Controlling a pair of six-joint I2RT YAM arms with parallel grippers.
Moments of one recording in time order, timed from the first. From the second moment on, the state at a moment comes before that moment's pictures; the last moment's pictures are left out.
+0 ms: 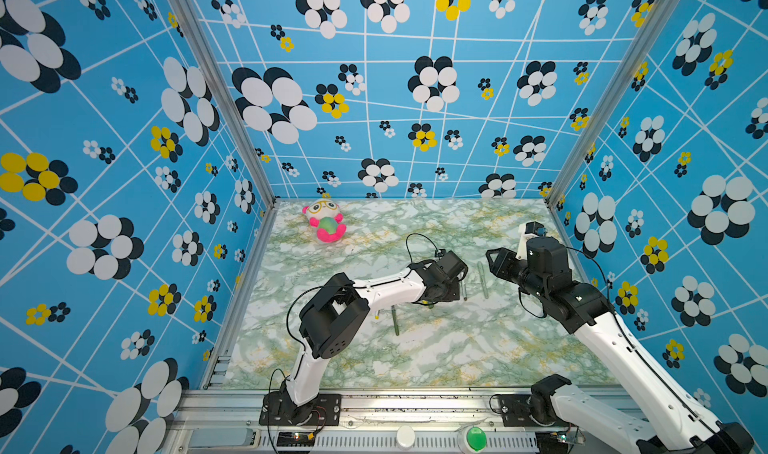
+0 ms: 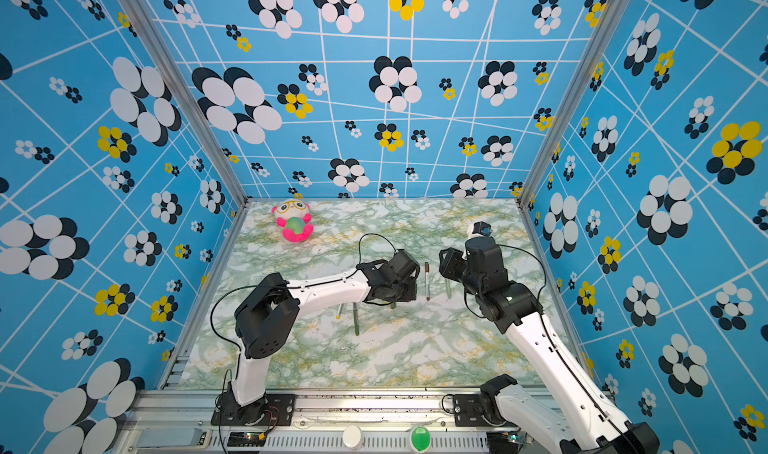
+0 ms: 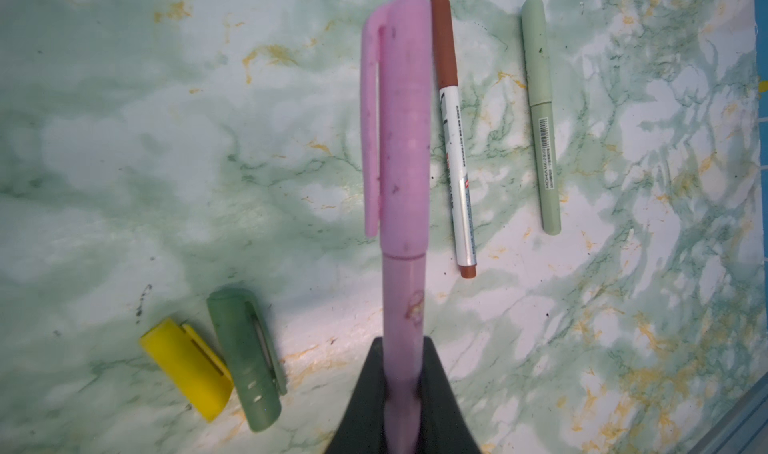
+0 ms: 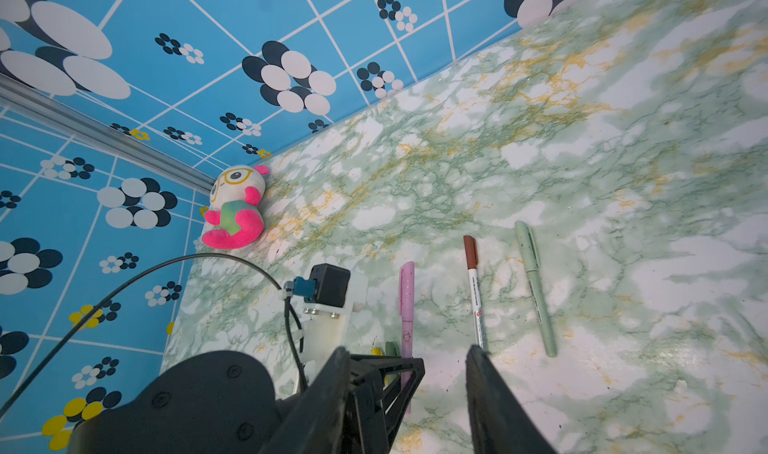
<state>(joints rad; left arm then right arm) -0.94 2.05 1.50 -0.44 -0.03 -0.83 0.39 0.96 0.96 -0.54 0.09 0.61</state>
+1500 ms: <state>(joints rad) -0.96 2.26 1.72 -0.53 -0.12 -0.85 0.39 0.92 0.89 -0.54 0.06 0.61</state>
